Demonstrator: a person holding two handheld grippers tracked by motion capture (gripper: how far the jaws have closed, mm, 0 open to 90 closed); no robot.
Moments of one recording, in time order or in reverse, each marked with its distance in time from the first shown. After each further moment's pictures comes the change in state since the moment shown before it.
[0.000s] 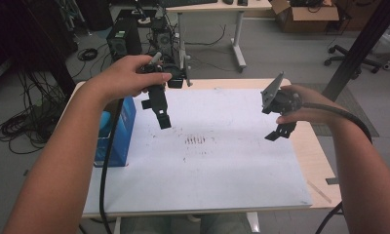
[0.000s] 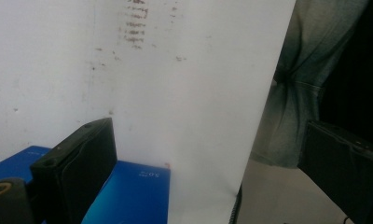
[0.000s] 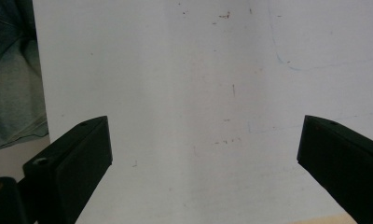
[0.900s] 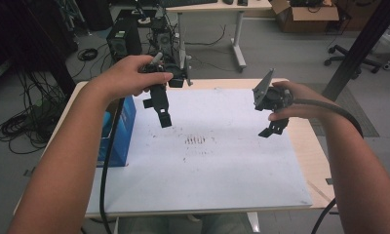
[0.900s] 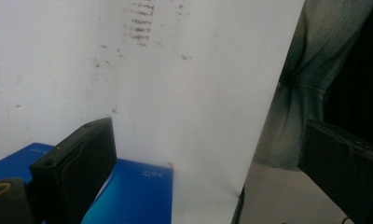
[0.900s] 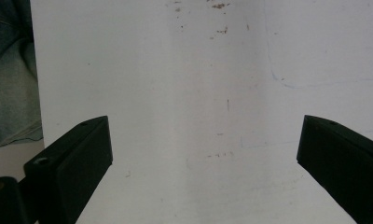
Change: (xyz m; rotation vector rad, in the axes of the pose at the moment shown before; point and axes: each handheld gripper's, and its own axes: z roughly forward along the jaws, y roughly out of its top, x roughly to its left) left arm 0.006 0.001 0.004 0.004 0.007 -0.026; right arm -0.002 0.022 0.001 0.013 -0.005 -0.040
